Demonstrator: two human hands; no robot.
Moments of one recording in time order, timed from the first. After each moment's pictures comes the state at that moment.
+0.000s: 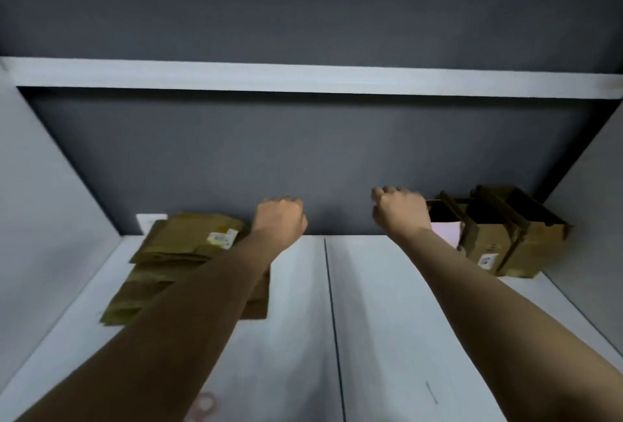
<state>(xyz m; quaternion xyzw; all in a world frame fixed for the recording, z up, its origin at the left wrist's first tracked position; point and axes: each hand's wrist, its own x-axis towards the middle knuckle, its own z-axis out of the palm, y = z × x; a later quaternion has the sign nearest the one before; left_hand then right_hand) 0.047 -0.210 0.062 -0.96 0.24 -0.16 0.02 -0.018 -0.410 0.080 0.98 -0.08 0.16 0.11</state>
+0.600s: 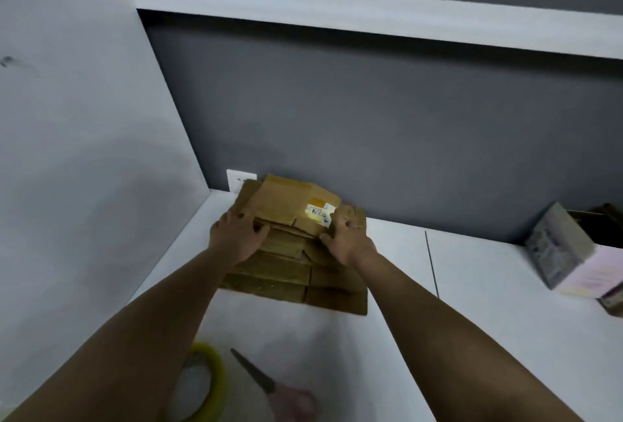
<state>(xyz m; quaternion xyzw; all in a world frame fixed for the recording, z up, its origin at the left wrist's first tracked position) 0.139 0.051 -0.074 -0.99 0.02 0.01 -0.14 0.115 -0.167 -0.062 0.98 -0.03 -0.10 -0.20</state>
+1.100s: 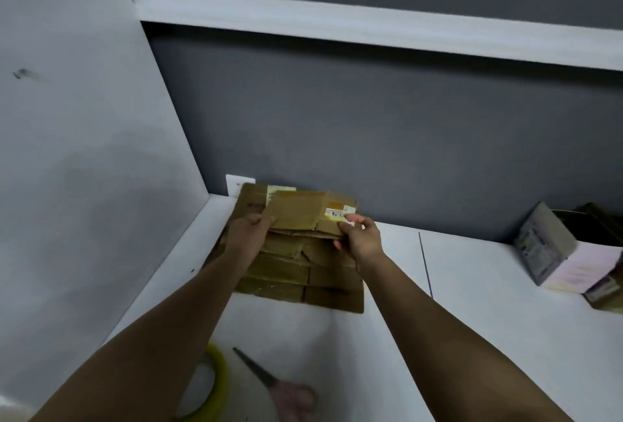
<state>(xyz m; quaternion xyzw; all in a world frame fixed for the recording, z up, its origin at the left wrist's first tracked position) 0.104 0.022 -0.034 -0.85 -0.09 0.04 -0.51 0.092 -0.168 -0.042 0.61 -0.26 0.03 -0.75</state>
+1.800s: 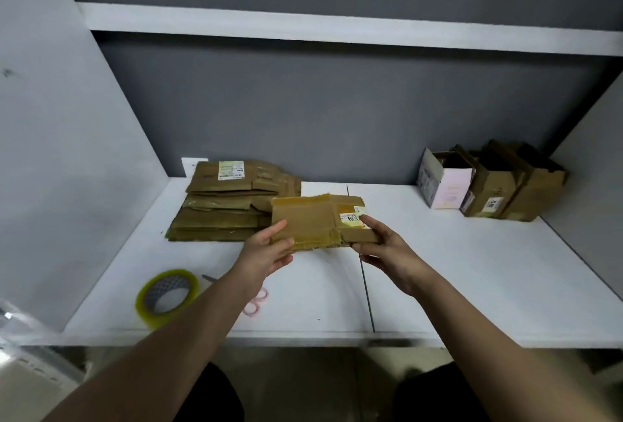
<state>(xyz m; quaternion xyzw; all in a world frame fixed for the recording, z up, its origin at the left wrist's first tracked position) -0.120 -0.057 -0.016 -0.64 -0.02 0.20 -0.74 -0.177 -0.287 -0.017 0.68 -0.12 -0.03 -0.72</state>
